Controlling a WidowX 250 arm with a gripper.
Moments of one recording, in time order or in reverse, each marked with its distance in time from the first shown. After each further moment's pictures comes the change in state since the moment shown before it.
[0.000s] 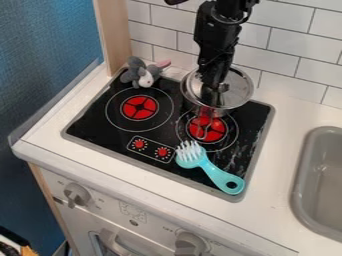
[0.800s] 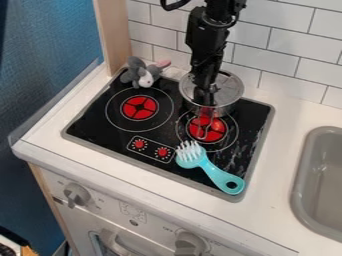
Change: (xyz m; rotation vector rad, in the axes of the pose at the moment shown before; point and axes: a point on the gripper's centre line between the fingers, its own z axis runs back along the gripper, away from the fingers) arm 0.016 -0.005 -0.020 0.054 0.015 0.050
